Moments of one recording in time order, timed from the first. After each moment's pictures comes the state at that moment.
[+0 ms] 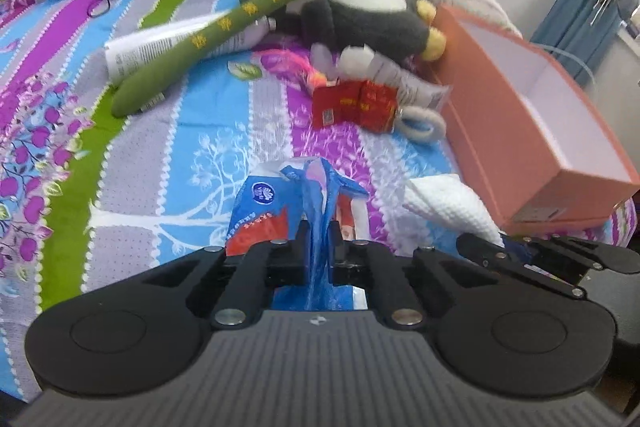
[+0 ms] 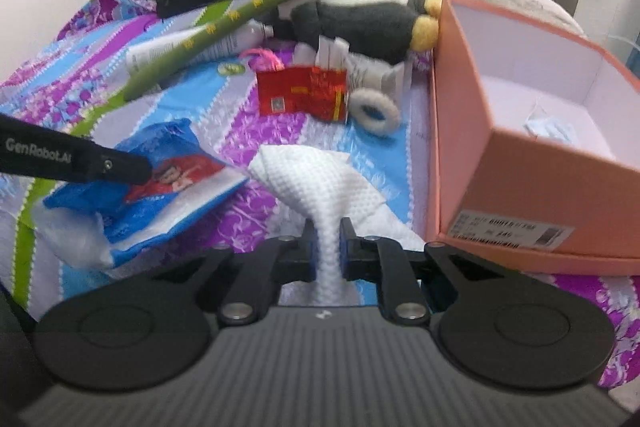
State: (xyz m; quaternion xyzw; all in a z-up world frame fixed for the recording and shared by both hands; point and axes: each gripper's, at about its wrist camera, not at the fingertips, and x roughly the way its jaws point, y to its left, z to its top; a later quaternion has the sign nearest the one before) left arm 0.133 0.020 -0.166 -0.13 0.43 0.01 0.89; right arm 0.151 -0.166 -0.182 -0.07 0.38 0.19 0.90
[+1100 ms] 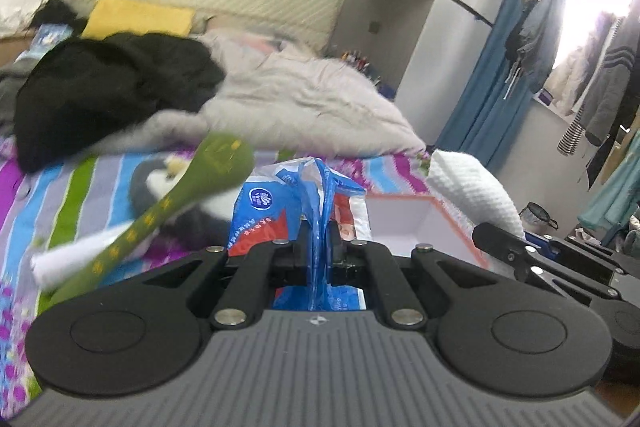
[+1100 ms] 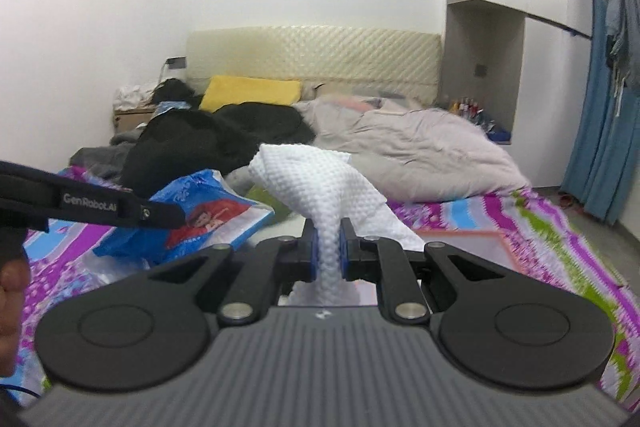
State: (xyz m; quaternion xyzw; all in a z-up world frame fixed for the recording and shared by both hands) left arm 0.203 -0.051 0.030 -0.12 0.28 -0.09 0.95; right arm 0.190 -0.248 0.012 -0.03 0.19 0.12 0.97
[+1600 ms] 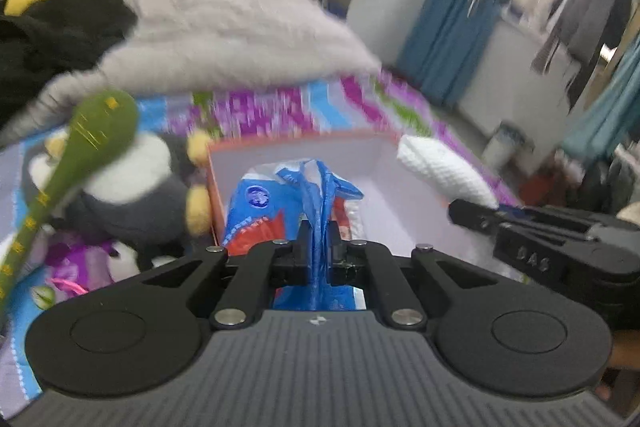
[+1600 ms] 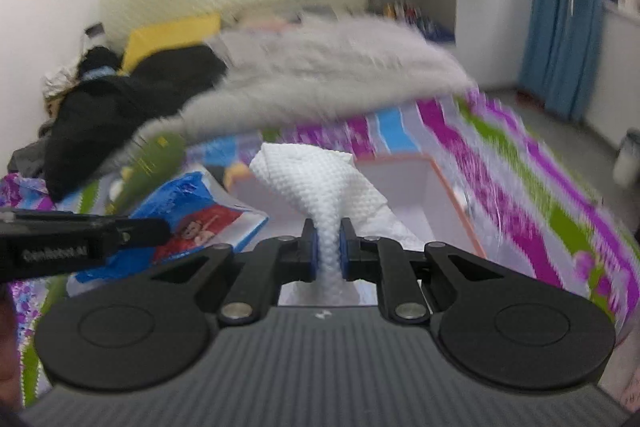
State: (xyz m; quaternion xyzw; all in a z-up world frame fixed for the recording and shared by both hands) left arm 0.324 -0.172 -0.029 -0.06 0.40 -0.17 0.90; right arm 0.291 -0.348 -0.045 0.03 0.35 0.03 0.94
